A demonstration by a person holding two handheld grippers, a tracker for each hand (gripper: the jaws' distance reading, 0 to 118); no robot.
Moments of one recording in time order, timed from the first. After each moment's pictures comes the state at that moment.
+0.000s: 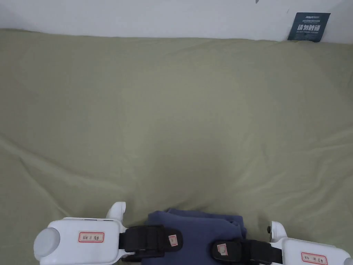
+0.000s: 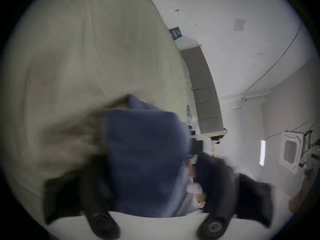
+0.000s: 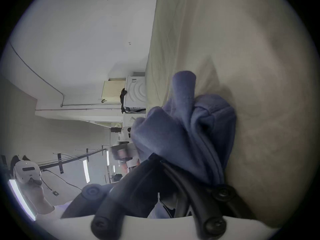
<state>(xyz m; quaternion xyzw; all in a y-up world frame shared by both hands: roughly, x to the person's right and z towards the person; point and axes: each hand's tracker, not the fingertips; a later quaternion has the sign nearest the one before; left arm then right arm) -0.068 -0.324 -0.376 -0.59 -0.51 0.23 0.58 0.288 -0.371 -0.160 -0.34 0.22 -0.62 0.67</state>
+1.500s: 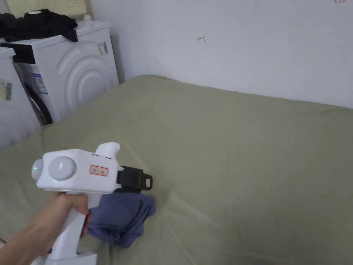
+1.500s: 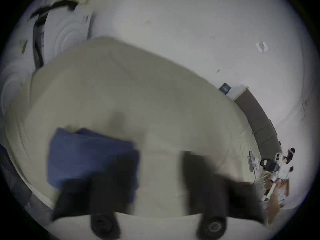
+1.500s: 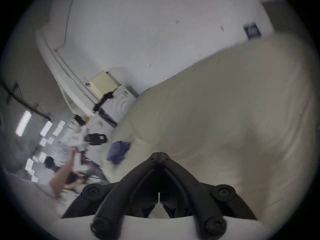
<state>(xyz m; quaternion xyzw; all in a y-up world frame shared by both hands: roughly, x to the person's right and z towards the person) -0.236 -0.143 -0.431 -0.41 -0.27 0.09 0.87 0.279 -0.168 -0.147 -0.25 0.07 -0.28 0.93</state>
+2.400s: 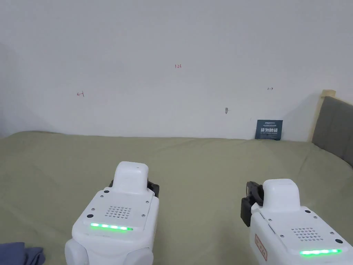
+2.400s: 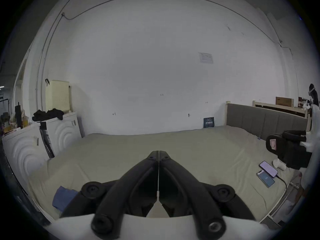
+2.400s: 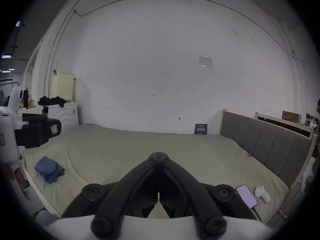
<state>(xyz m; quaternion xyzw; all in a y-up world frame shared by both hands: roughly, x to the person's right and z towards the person) 0.002 -0.056 -0.207 -0.07 -0.24 -0.05 0.97 0.208 -0.070 -0.088 -0.06 -0.21 0.01 0.98</state>
